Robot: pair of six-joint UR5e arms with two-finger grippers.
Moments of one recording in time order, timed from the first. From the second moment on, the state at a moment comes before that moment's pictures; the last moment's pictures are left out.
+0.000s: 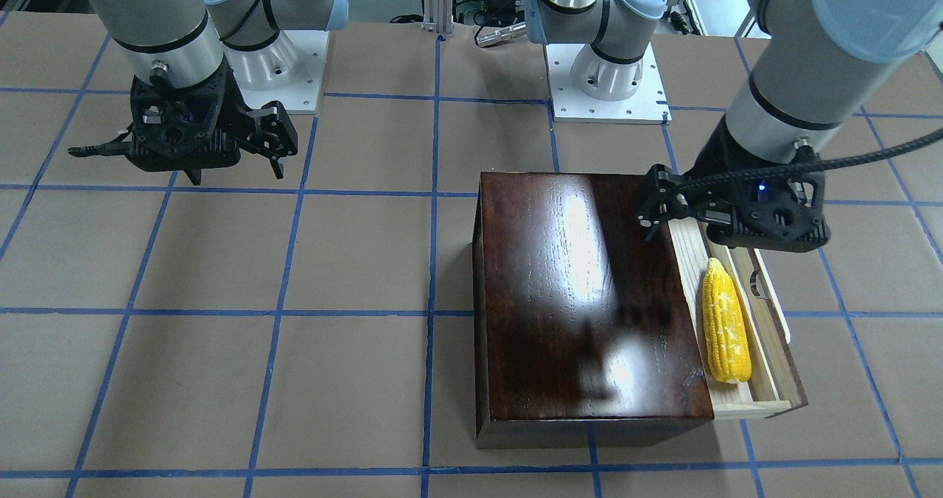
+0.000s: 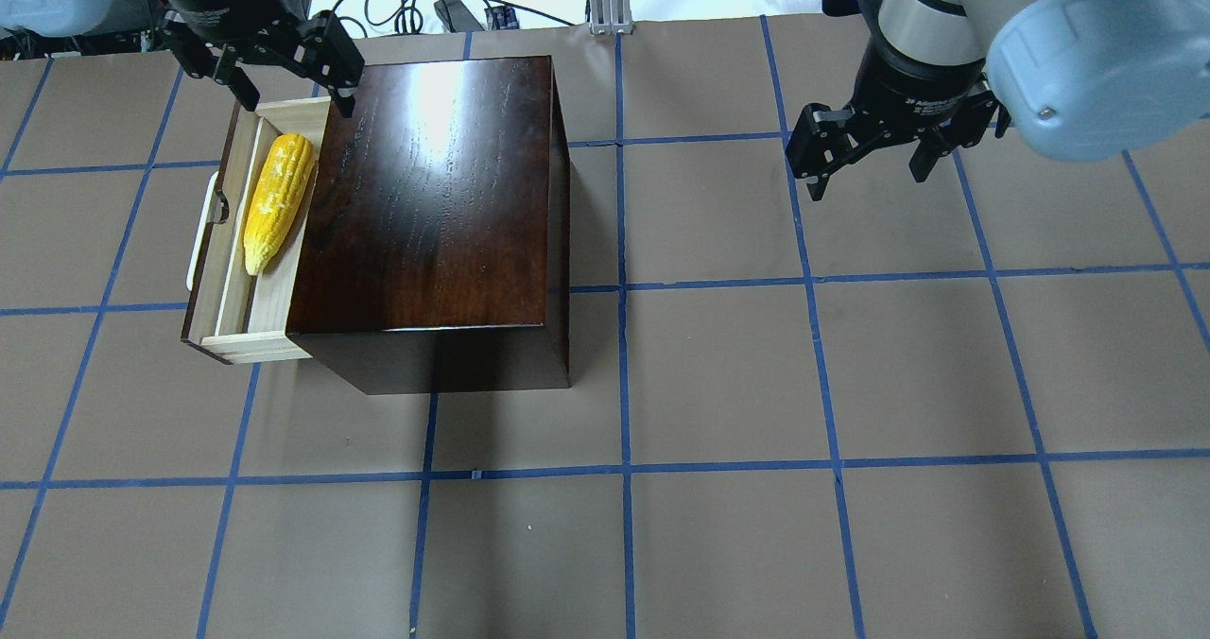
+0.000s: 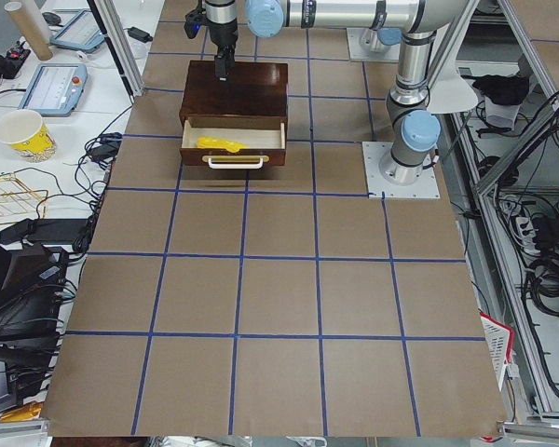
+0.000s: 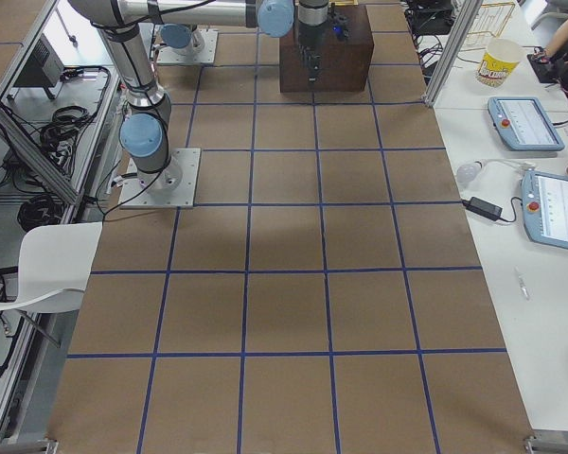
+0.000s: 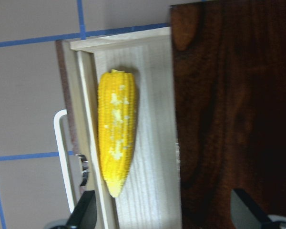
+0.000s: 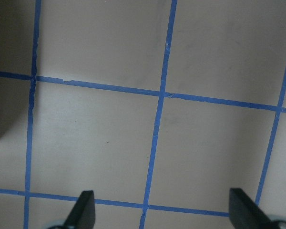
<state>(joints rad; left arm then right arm) -1.55 -1.78 -1.34 -1.58 1.60 0.12 1.62 -1.53 1.60 -1.63 -1.60 -0.09</state>
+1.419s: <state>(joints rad) -1.62 -1.74 -1.40 -1.58 1.56 0.00 1.62 -1.53 1.60 -1.63 -1.60 -0.09</state>
